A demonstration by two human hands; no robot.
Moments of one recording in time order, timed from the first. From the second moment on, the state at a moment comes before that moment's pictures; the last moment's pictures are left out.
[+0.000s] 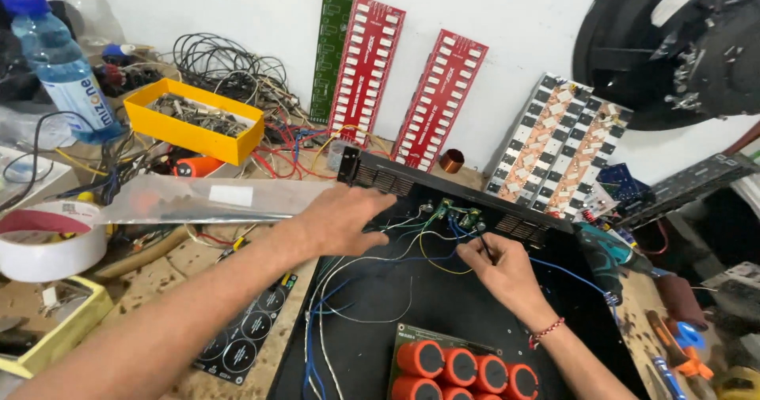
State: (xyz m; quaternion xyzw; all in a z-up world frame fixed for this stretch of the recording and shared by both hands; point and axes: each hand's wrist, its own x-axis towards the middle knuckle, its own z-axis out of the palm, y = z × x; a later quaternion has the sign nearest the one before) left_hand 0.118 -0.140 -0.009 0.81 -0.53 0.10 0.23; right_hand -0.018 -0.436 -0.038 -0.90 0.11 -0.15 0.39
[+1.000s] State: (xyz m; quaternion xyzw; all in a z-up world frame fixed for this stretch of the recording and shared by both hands) left_hand 0.167 -0.033 0.035 0.80 -0.38 0.32 0.33; right_hand -0.043 -0.436 0.147 -0.91 -0.04 -0.41 0.08
